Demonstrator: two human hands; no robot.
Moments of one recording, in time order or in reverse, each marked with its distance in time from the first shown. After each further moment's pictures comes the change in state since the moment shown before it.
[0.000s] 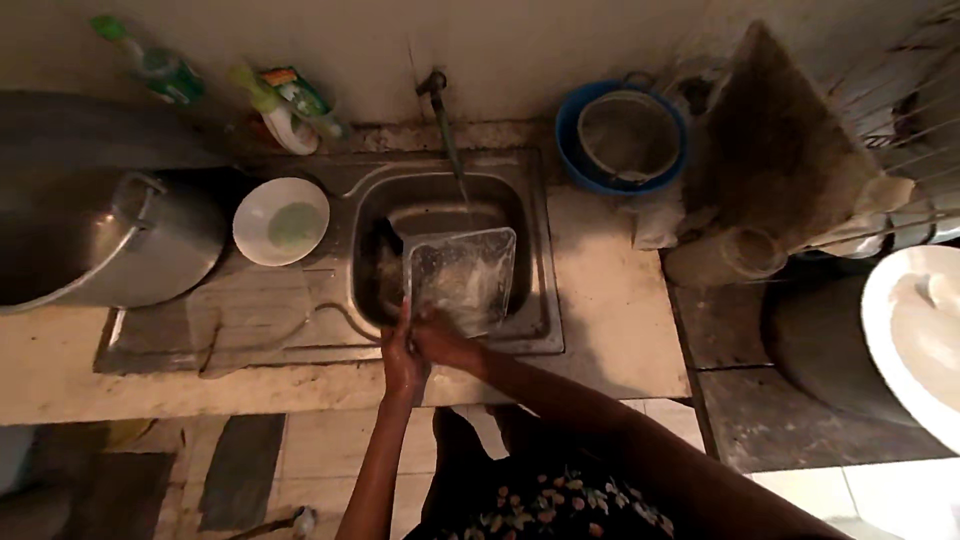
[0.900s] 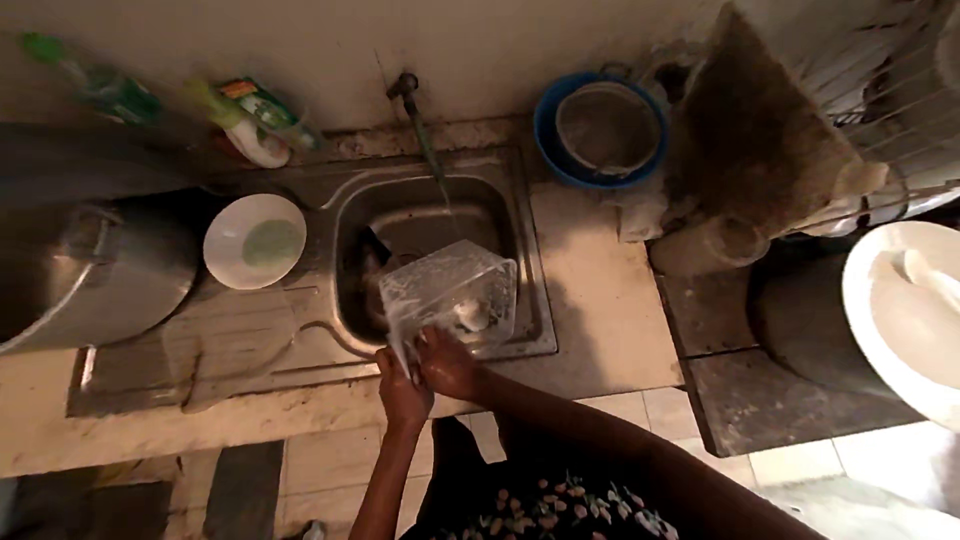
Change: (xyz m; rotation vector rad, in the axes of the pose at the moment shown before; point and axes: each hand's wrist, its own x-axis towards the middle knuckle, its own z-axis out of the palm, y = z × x) left_hand -0.032 -0.001 0.011 0.220 0.086 0.065; right_hand -0.045 0.001 0.007 -0.094 0.147 -0.015
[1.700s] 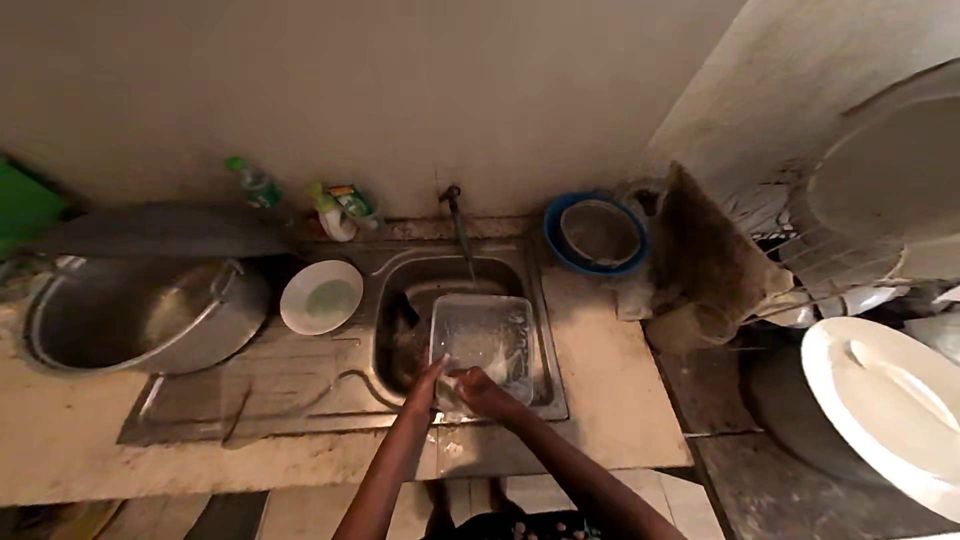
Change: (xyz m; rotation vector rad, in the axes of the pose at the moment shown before) left_hand 0.086 0.055 -0.044 -0.881 -0.455 -0.494; right_hand 0.000 -0.012 -0.092 0.459 -0.040 0.006
